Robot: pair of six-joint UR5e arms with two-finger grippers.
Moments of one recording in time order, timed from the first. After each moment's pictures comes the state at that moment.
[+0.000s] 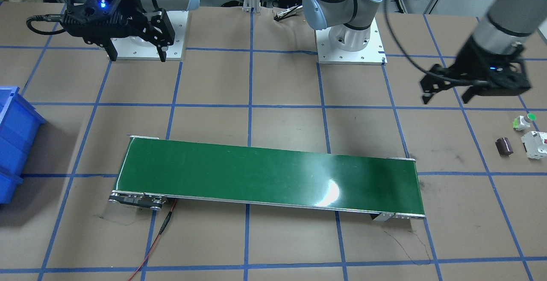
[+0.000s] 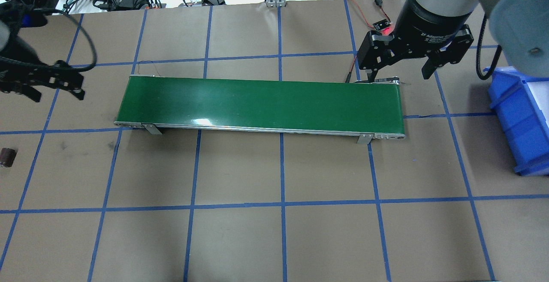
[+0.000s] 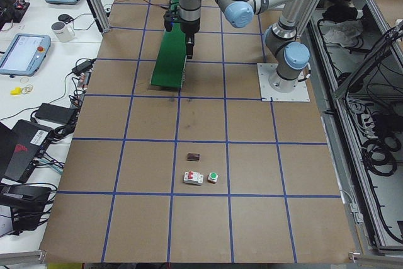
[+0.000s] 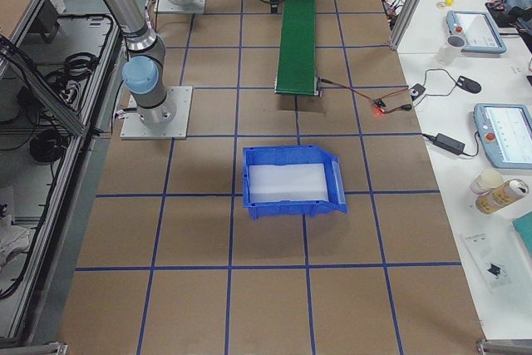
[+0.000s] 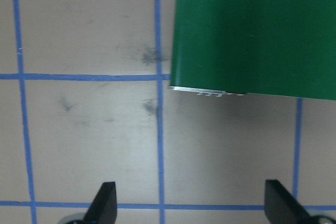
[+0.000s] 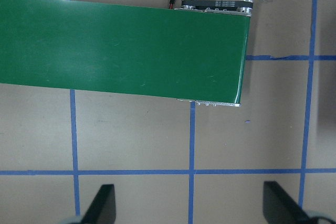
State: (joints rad) left arm -1.16 -1.52 -1.74 -1.41 1.58 0.40; right arm 1.65 -1.64 1.56 -1.52 -1.58 0.07
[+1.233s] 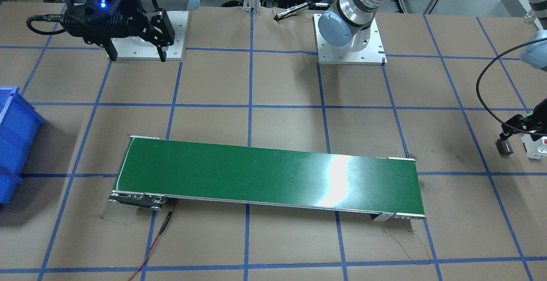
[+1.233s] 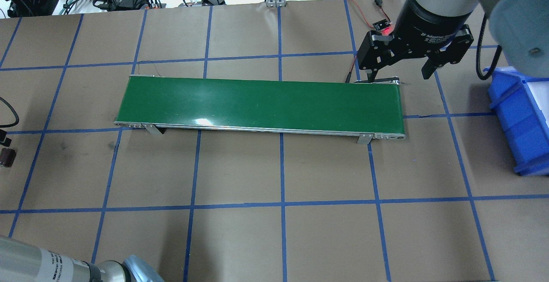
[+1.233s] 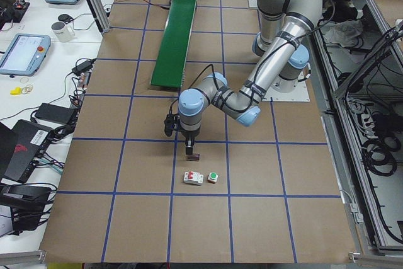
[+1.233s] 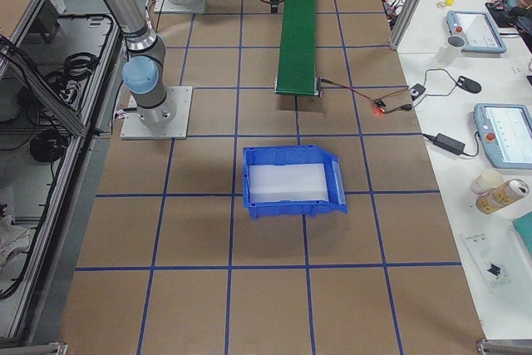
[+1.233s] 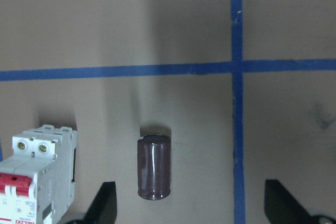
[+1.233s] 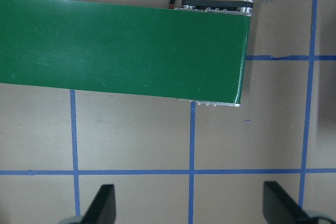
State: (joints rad) left arm -0.67 -1.96 -1.74 -0.95 1.58 0.93; right arm 1.65 -1.64 1.56 -1.52 -1.58 0.07
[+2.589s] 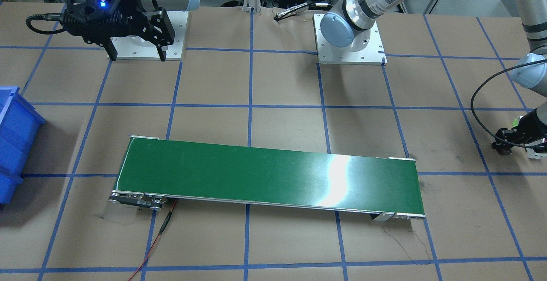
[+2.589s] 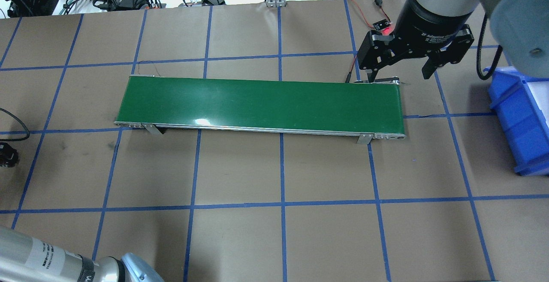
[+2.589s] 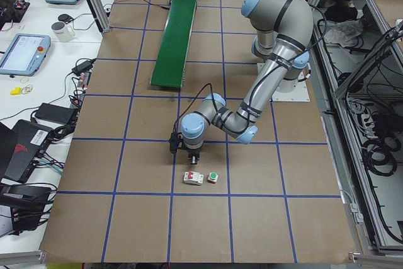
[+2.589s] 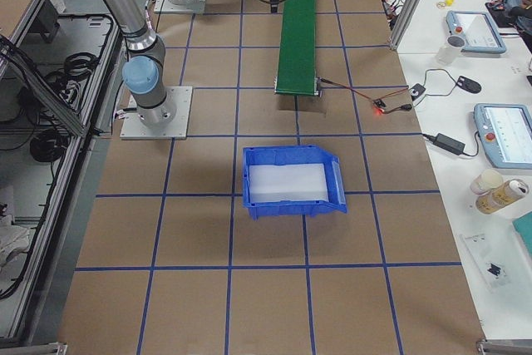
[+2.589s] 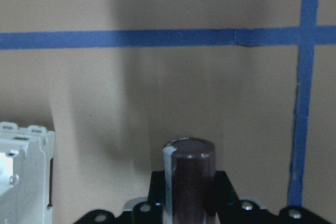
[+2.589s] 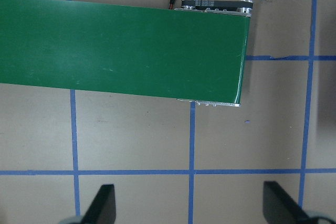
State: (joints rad) left arm -0.63 -2.10 -1.74 -0.88 1.59 0.95; right arm 1.65 -1.65 1.56 -1.52 -1.58 0.07
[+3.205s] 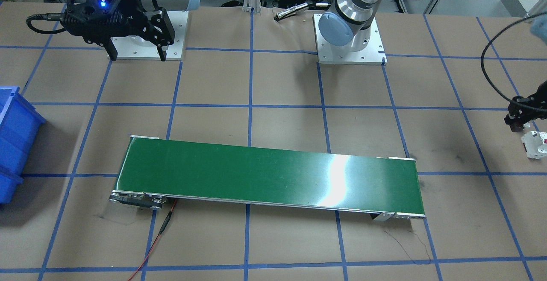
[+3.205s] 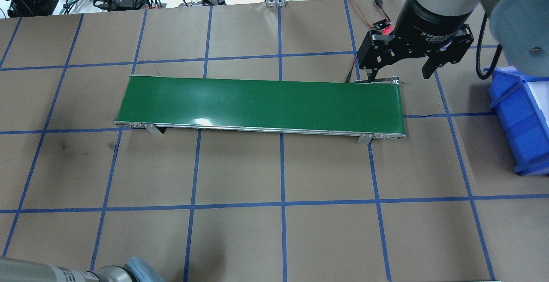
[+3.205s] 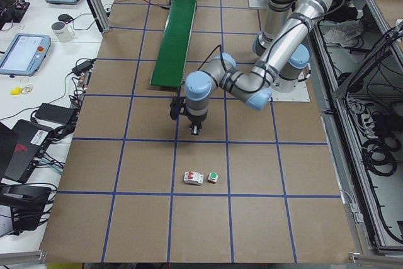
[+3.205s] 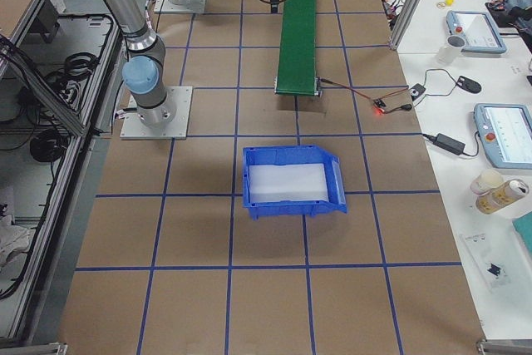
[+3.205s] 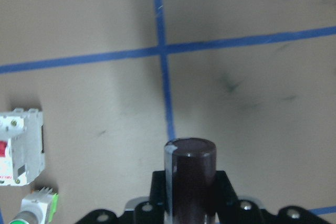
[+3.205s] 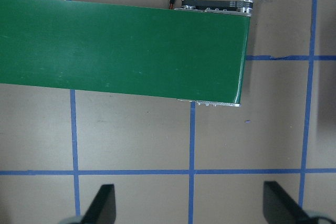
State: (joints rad) left arm -0.68 -1.81 -1.73 -1.18 1.55 1.00; right arm 1.65 -1.65 1.56 -1.52 -1.58 0.07
